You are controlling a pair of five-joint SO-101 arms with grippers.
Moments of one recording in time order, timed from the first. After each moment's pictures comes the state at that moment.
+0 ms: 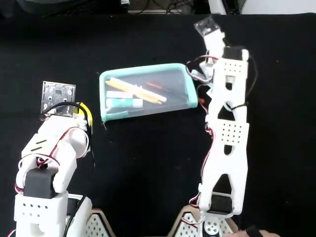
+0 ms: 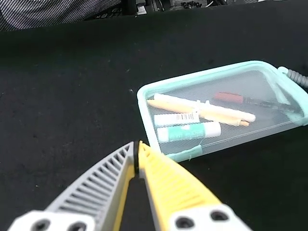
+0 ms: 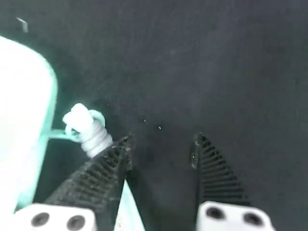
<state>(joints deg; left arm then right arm) 0.5 -74.1 52.8 59.9 -3.8 7.8 66.2 -74.1 78.6 32.7</state>
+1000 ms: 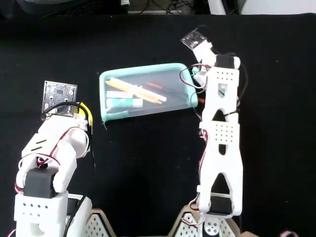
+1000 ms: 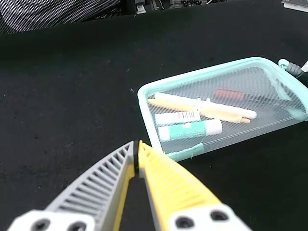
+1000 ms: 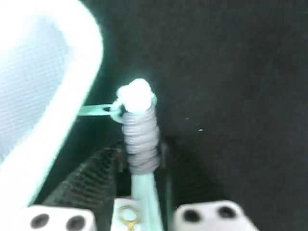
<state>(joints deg) 0.5 -74.1 52.8 59.9 -4.4 6.3 84.1 -91.1 83.3 42.8</state>
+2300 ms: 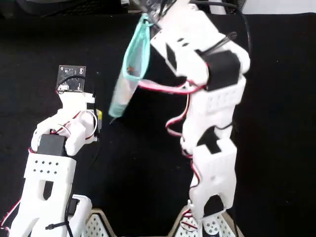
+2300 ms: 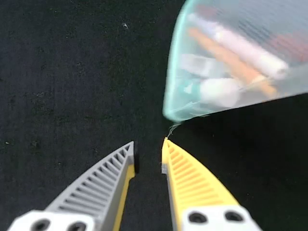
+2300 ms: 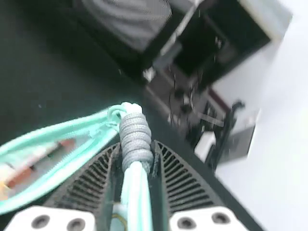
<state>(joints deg) 0.5 -51.7 50.2 57.8 1.6 -18.6 27.0 -93.8 101.1 33.8</state>
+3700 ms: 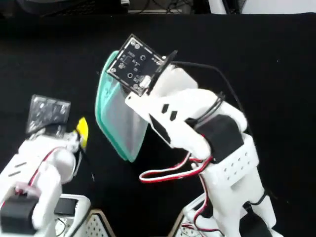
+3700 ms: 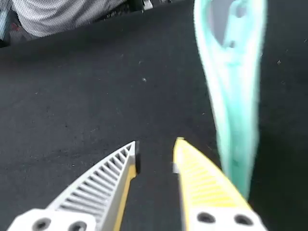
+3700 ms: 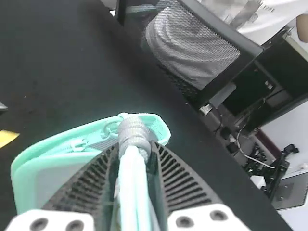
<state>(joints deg) -1.3 -76.8 34.2 84.3 -10.3 -34.3 -30.8 -5.1 69.4 26.6</state>
